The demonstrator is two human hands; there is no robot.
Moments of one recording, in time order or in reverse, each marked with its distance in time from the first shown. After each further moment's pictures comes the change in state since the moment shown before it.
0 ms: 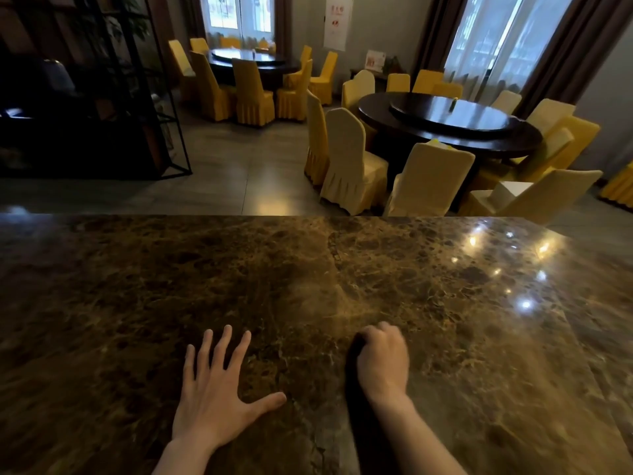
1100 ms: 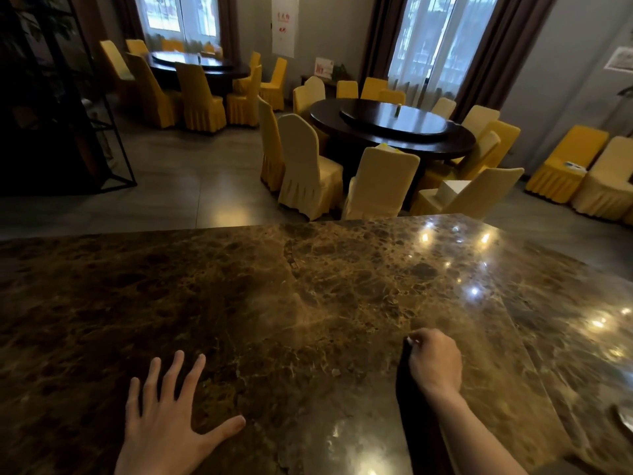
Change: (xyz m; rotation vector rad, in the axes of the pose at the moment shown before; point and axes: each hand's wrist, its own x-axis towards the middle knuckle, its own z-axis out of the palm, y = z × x) left_hand 0.008 0.005 -0.004 0.038 -0.074 -0.038; right_hand 0.031 0.137 -0.050 -0.058 0.102 0.304
